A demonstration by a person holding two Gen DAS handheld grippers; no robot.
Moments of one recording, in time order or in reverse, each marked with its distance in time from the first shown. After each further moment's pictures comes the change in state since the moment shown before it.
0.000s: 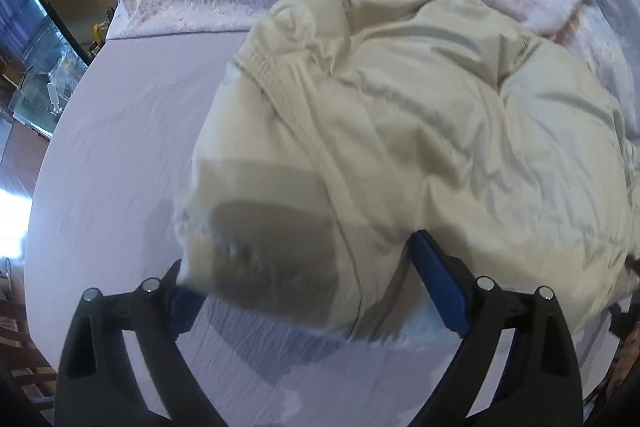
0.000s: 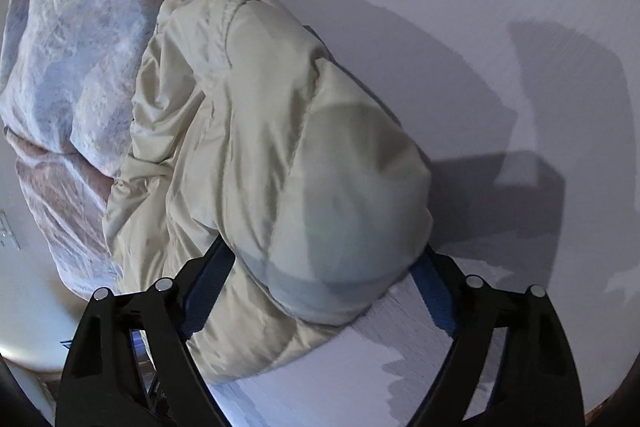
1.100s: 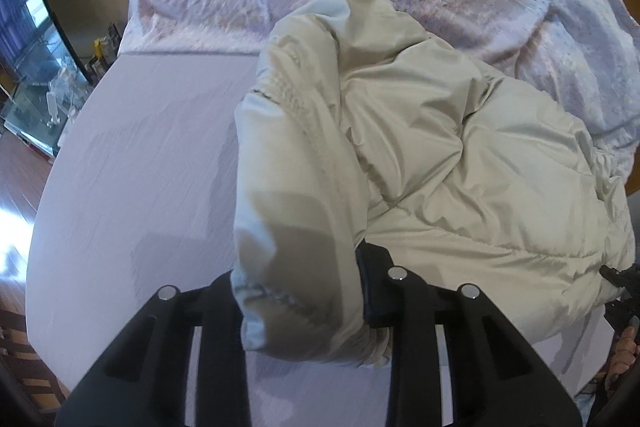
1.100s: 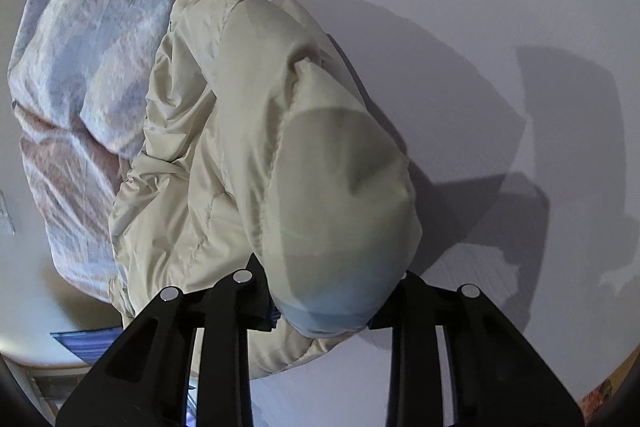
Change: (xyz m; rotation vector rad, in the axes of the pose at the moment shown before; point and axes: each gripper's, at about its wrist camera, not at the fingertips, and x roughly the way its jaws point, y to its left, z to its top) left arm -0.049 0.027 -0.036 0.024 -0.092 -0.071; right arm -0.029 0.002 -0.053 -0.033 -0.016 -0.025
